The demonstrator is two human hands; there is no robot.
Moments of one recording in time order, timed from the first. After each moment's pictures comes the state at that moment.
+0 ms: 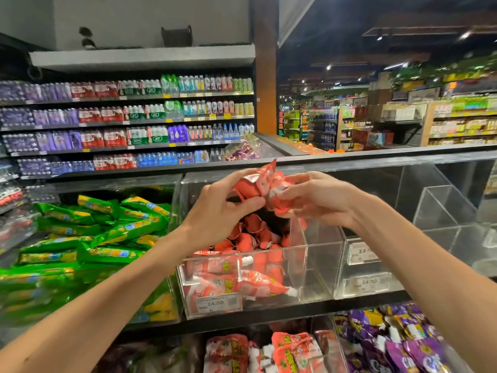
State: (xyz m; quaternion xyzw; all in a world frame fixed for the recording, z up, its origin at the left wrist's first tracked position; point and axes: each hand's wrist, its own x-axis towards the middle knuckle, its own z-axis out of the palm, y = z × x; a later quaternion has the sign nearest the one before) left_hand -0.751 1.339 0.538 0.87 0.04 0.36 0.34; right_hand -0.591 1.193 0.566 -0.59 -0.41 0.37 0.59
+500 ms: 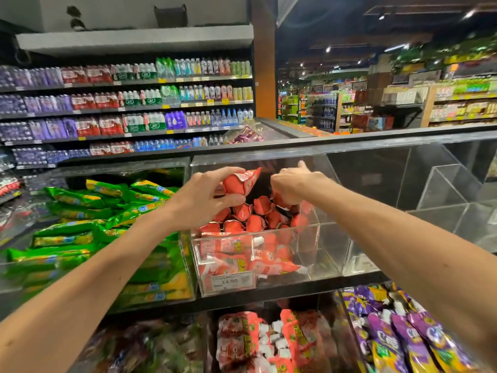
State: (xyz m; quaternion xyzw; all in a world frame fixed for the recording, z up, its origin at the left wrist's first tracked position) left_hand -0.786 1.383 0.539 0.94 0.08 0.25 0.22; right_hand -0.602 1.268 0.553 -0.83 -0.53 -0.11 -0.15
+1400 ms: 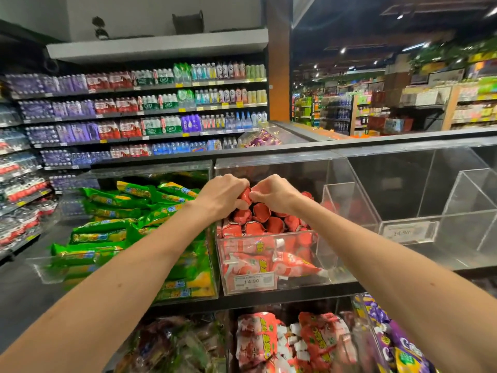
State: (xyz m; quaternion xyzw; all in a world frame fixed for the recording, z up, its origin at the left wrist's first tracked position) left_hand -0.756 1.420 0.536 0.97 0.19 0.14 -0.09; right_hand -0.628 1.319 0.518 -0.77 -0.51 0.09 0.37
